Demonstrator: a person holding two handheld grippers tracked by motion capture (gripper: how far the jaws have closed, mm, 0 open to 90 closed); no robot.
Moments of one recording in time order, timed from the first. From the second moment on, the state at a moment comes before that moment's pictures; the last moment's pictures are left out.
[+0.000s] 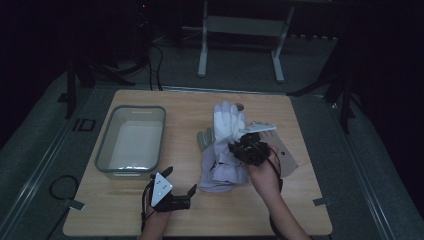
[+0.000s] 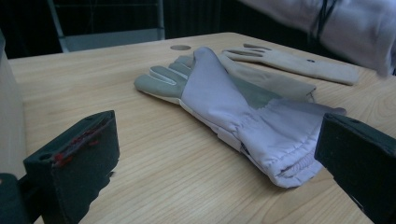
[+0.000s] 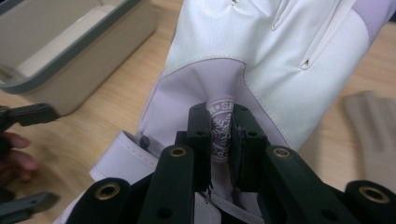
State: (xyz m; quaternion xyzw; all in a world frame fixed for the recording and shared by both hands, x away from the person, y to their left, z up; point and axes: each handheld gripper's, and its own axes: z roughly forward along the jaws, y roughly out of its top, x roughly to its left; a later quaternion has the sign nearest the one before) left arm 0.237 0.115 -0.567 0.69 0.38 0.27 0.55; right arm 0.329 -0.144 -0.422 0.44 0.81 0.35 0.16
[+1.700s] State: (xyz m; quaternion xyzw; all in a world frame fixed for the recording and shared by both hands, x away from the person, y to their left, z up) left arm 0.250 0.094 -0.531 0.73 0.40 0.15 0.53; right arm 0.343 -0.196 -0.472 0.40 0.82 0.40 0.08
